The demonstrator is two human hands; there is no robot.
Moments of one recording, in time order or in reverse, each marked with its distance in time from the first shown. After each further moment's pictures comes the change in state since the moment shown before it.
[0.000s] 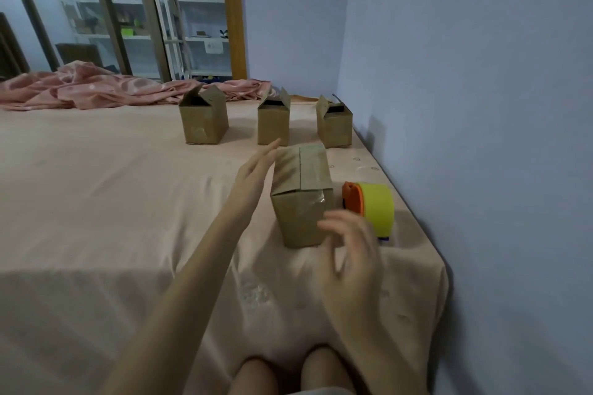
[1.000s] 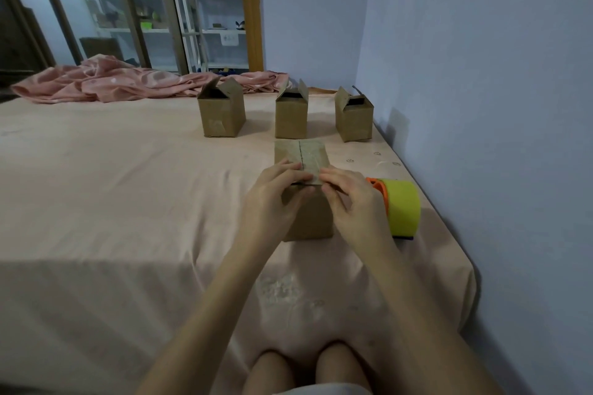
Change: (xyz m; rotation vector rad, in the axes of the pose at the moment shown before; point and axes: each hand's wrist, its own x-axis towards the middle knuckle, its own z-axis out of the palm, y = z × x) left_hand -0.051 0.011 0.003 0.646 0.149 0.378; right_hand 0.060 0.047 0.035 -0.049 -0.313 -0.063
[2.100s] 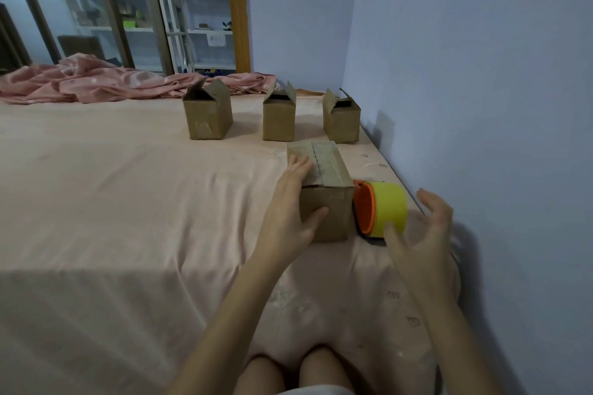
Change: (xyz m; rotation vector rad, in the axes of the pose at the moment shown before) left_hand -0.008 0.013 0.032 -0.161 -0.118 0.022; right_hand -0.057 0.049 -0.054 -0.017 0.304 0.374
